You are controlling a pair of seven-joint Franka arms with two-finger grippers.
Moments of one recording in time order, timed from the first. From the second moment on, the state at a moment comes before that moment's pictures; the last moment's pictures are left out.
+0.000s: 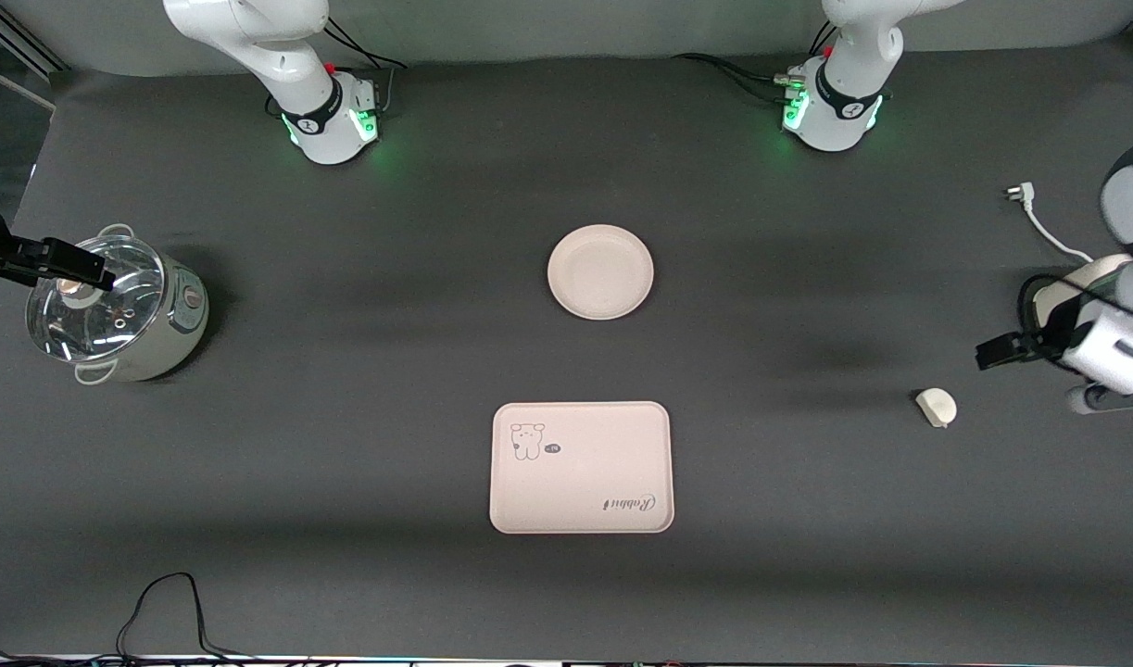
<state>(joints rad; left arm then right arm) 0.24 0.22 -0.16 -1.86 0.07 2.08 -0.12 0.00 0.06 -0.09 -1.53 -0.02 1.49 0.01</state>
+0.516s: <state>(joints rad) 0.26 0.48 -0.10 -1.94 0.08 2.49 -0.20 0.00 0.06 -0.09 -1.53 -0.02 1.49 0.01</state>
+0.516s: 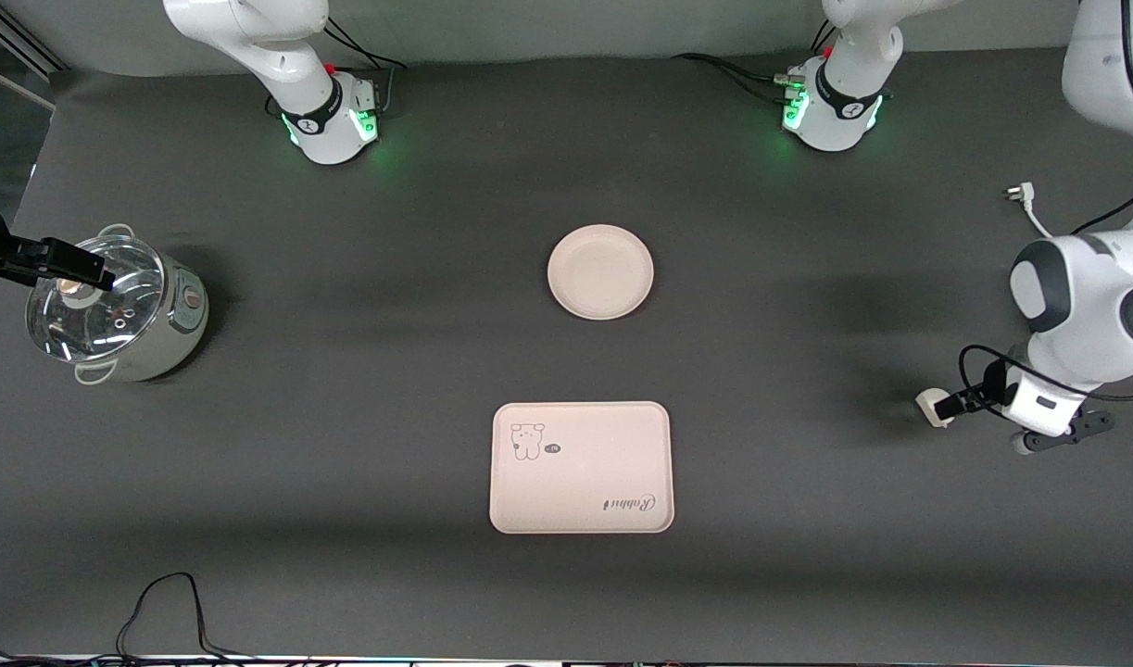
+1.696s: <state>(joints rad) 0.24 0.53 -0.10 -1.90 0.09 2.40 -0.18 0.00 0.06 -0.09 -1.53 -0.02 1.49 0.01</state>
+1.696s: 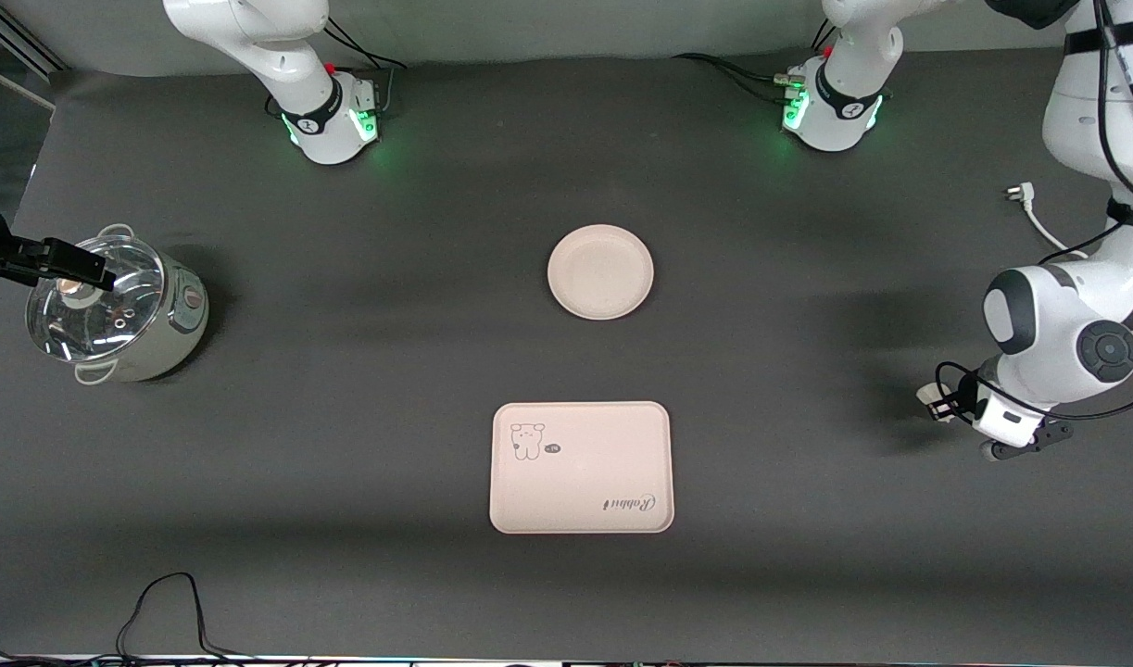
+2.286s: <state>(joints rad) 0.16 0.20 -0.34 -1.84 0.08 1.97 -0.16 0.00 0.06 -0.09 -1.54 -0.02 1.49 0.01</state>
